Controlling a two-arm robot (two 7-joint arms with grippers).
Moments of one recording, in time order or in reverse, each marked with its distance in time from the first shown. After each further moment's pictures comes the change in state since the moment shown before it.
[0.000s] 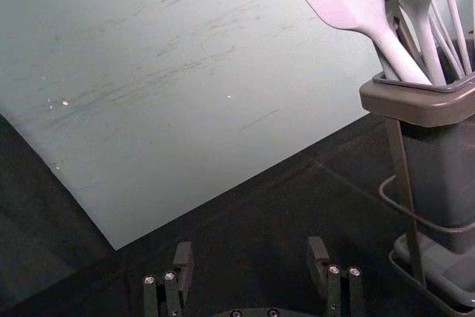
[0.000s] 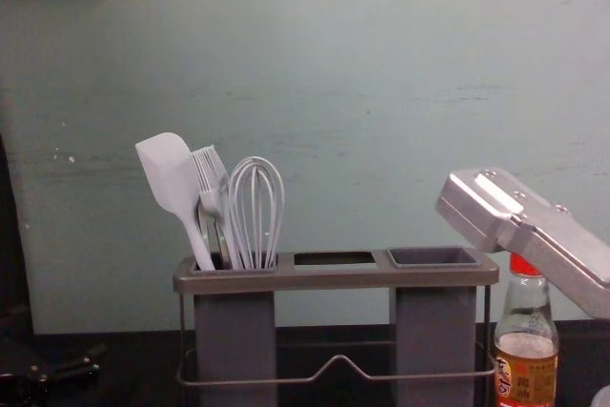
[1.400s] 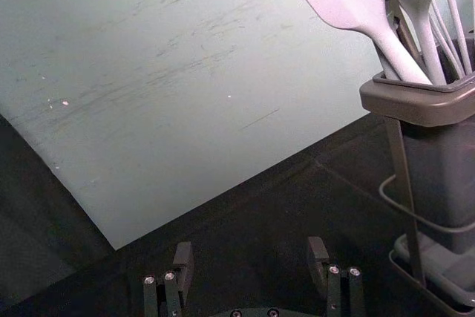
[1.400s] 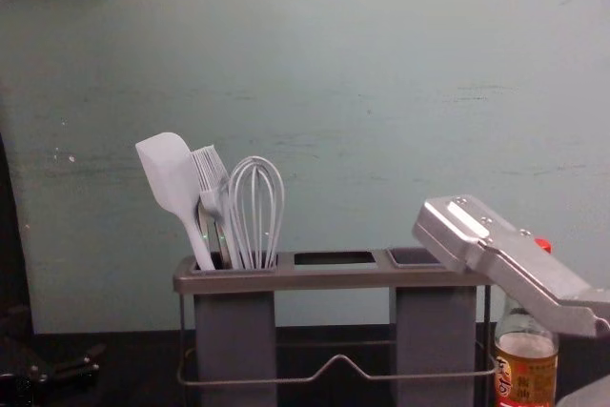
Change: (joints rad) left arm 0.000 0.000 0.000 0.000 0.000 0.000 0.000; right arm 0.058 -0.063 0.007 0.129 -0.083 -0.007 0.086
